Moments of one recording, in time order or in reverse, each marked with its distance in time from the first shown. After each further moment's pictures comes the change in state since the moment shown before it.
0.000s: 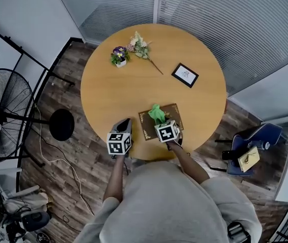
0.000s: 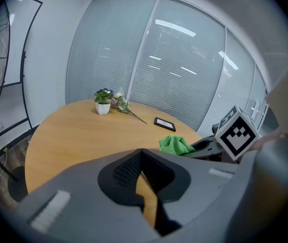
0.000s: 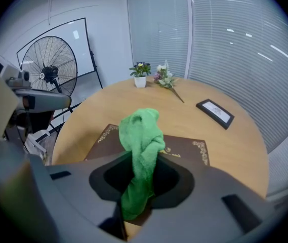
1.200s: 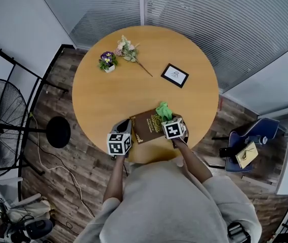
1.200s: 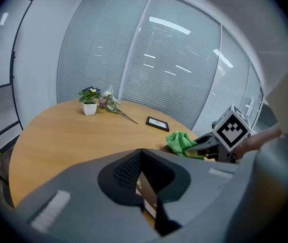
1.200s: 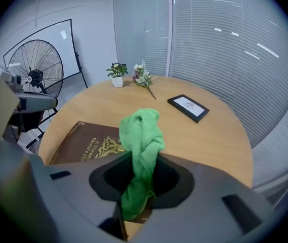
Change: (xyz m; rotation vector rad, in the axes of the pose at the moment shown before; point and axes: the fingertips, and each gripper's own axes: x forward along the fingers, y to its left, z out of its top) left arm 0.035 -0.037 0.011 0.036 0.017 -0.054; right arm -0.019 -0.088 -0.022 0.075 0.011 -0.103
